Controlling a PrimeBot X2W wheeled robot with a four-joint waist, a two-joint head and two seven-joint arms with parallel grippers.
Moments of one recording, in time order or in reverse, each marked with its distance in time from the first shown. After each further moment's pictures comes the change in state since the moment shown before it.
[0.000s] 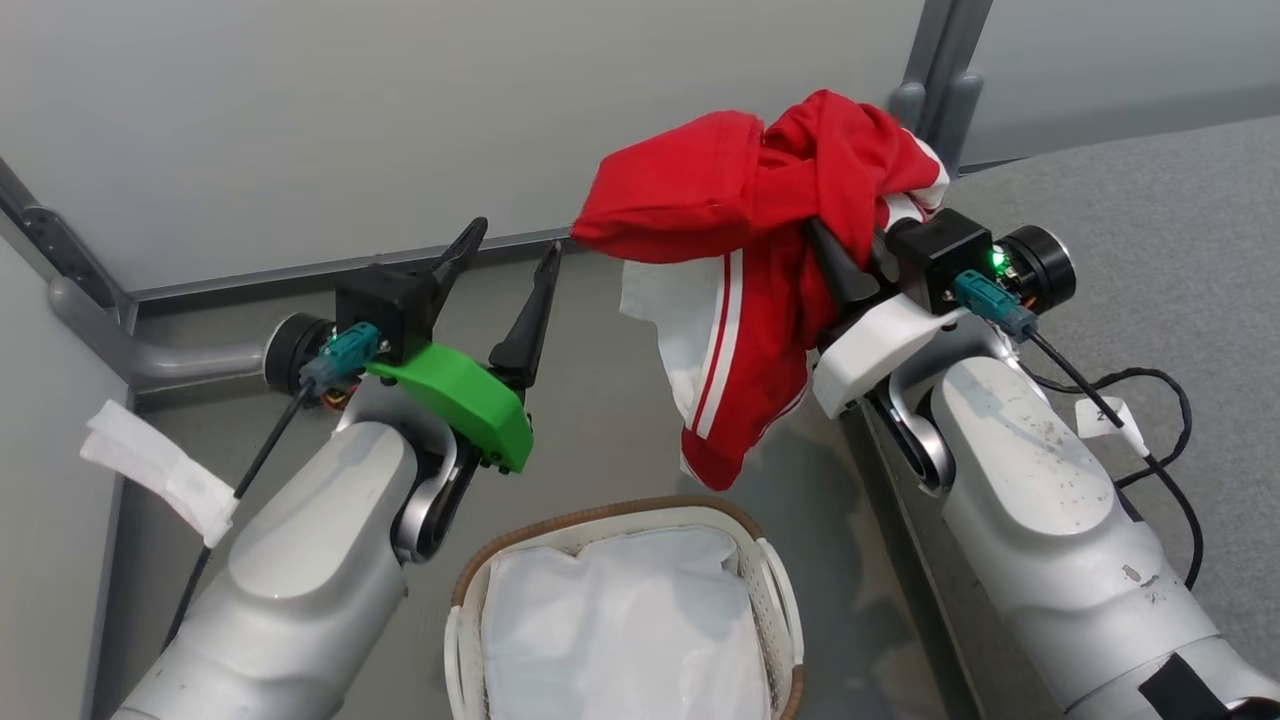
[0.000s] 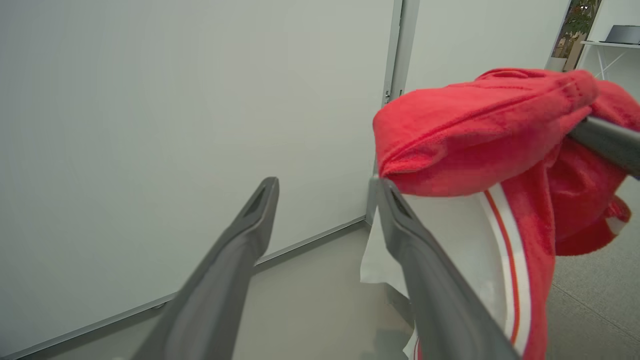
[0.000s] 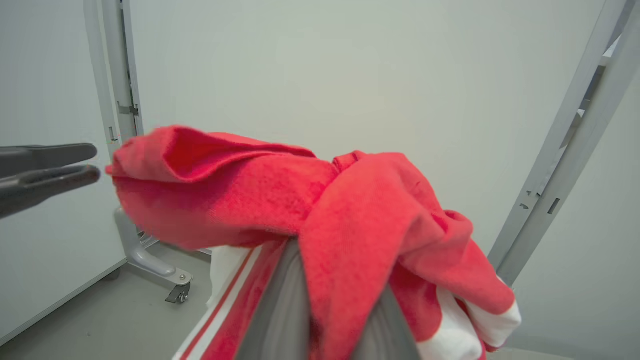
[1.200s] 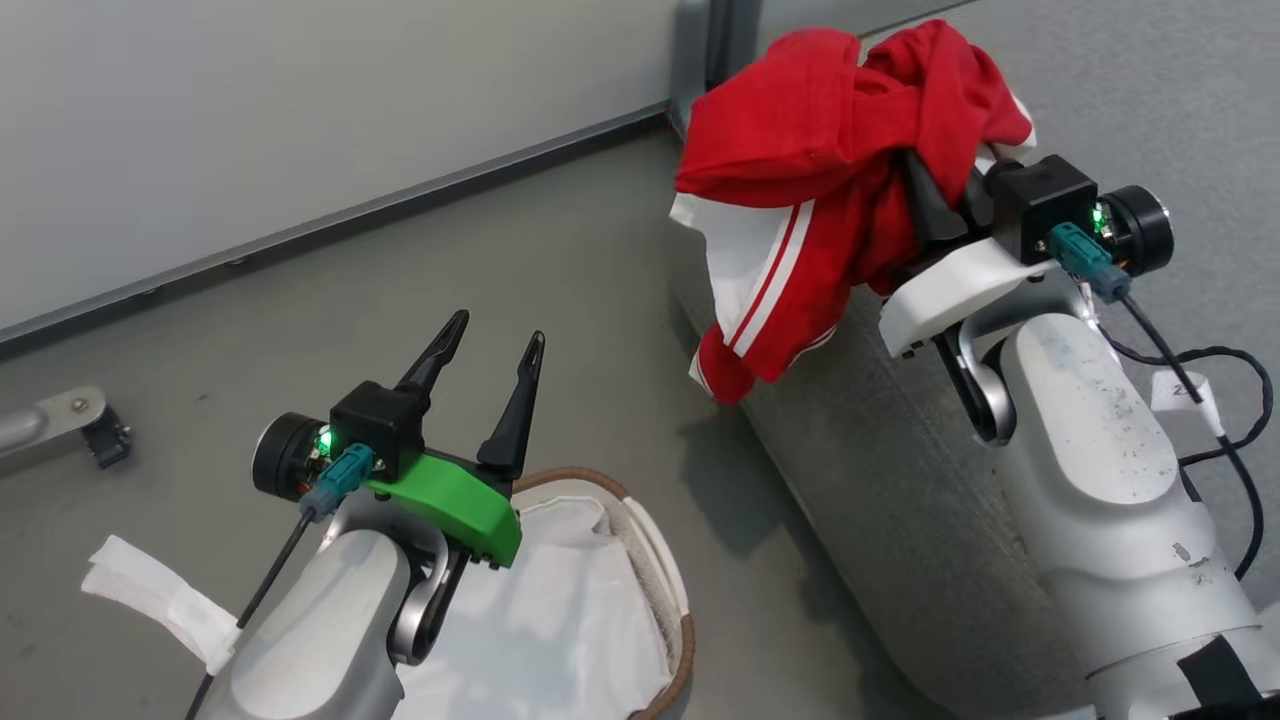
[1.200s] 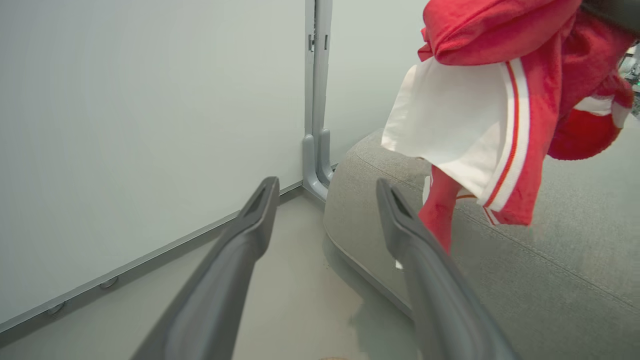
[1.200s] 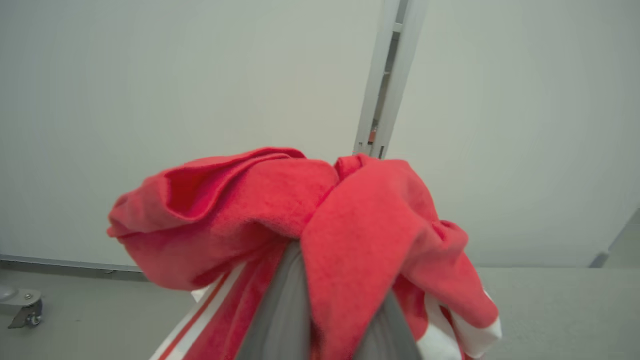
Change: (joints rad) left arm 0.258 -0.002 0.173 -0.155 0.218 0.000 -0.005; right arm -0.013 0.000 -0.191 -0.041 -0.096 0.000 0.000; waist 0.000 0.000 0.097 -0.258
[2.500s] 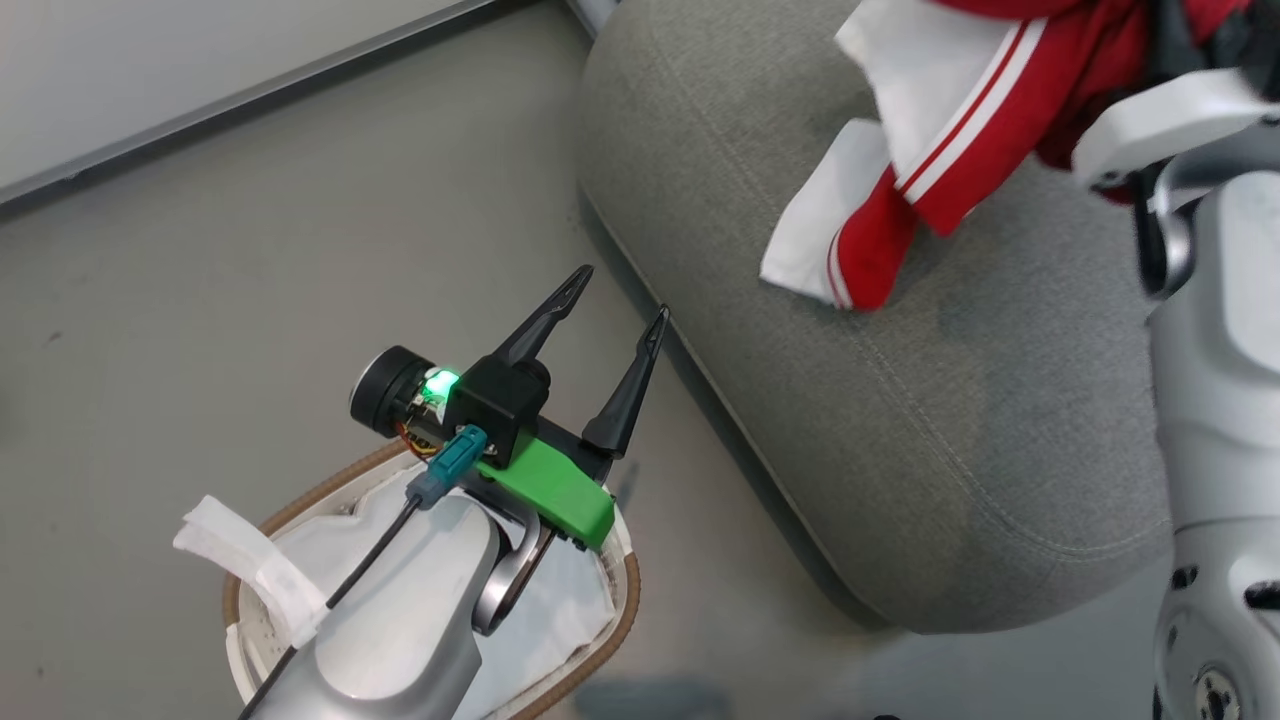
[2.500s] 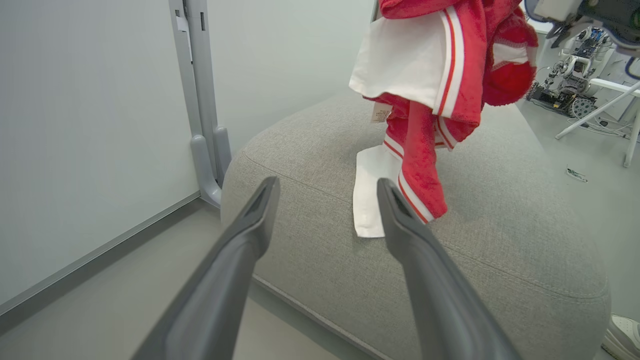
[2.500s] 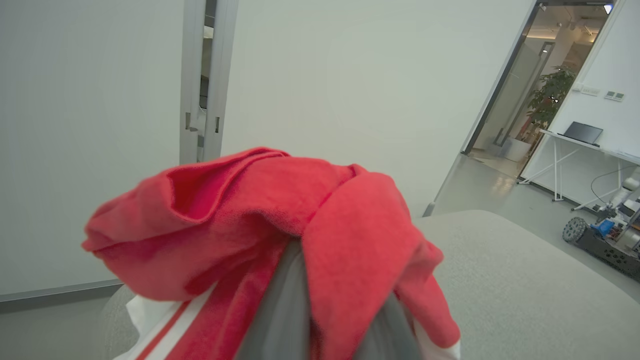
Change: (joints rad) left arm -0.057 -0.104 -0.039 -0.045 0.156 -0.072 0.000; right arm -0.186 -0.038 -0.367 0.072 -0.185 0.000 0.000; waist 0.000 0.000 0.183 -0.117
